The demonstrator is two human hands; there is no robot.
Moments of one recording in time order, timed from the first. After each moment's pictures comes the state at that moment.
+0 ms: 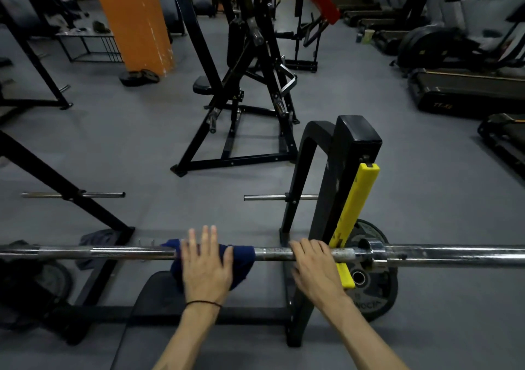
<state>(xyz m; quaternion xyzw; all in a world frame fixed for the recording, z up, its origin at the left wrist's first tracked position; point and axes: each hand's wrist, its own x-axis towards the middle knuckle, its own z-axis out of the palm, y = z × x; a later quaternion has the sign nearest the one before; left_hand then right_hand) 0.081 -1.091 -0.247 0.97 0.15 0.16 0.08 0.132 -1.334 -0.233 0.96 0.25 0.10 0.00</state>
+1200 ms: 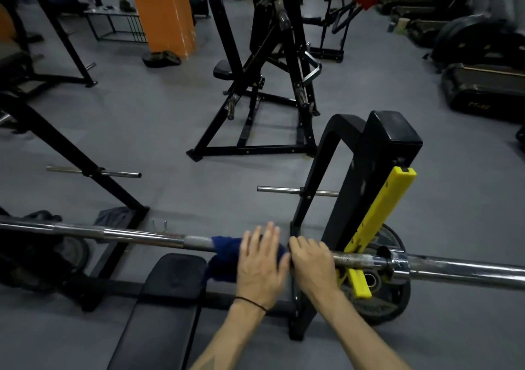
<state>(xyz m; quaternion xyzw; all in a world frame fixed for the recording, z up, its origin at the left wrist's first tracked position) 0.095 -1.169 -0.263 0.98 0.02 0.18 0.11 0.145 -1.300 -0.236 0.95 0.28 0.15 -0.02</state>
